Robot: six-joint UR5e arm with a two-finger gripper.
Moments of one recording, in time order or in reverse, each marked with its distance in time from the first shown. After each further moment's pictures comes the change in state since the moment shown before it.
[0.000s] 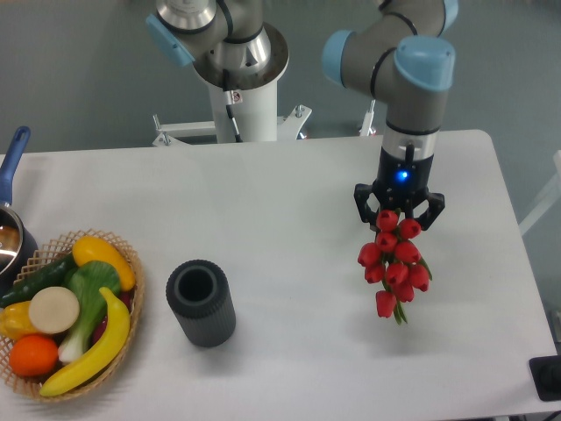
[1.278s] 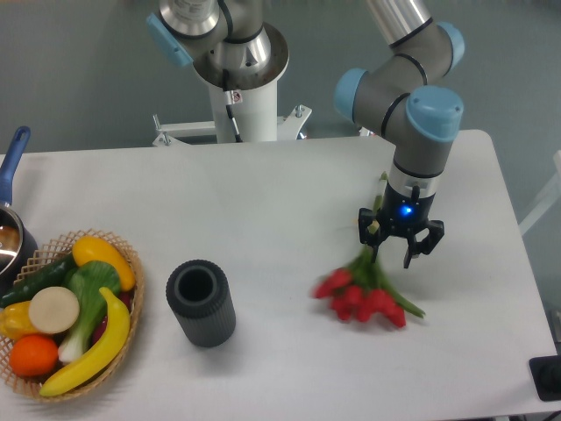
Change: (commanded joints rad) arm 0.002 -0.088 0.040 0.008 0.000 0.027
